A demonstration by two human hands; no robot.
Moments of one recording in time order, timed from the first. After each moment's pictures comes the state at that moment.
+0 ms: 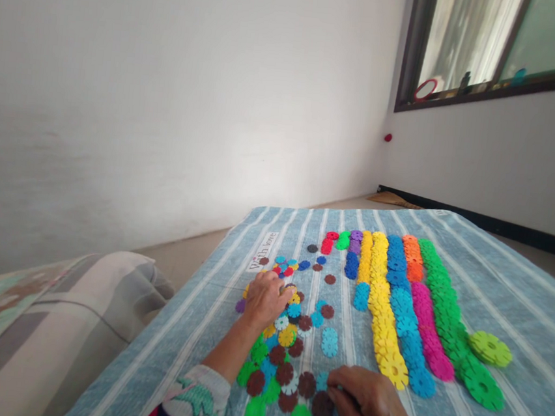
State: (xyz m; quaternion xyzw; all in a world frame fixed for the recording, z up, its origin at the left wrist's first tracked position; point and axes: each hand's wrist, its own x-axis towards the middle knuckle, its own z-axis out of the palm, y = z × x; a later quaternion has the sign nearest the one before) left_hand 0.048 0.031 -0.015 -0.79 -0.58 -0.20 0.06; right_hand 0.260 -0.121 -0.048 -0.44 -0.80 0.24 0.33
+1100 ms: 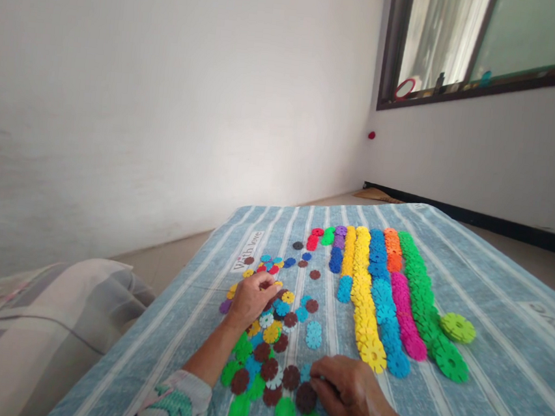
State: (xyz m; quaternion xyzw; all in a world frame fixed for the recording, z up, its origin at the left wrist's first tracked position) left_hand 0.052 0.030 -0.012 -0.74 -0.54 -0.36 -0.18; right_hand 0.258 -0.123 -0.047 -0.45 -0.79 0.22 0.36
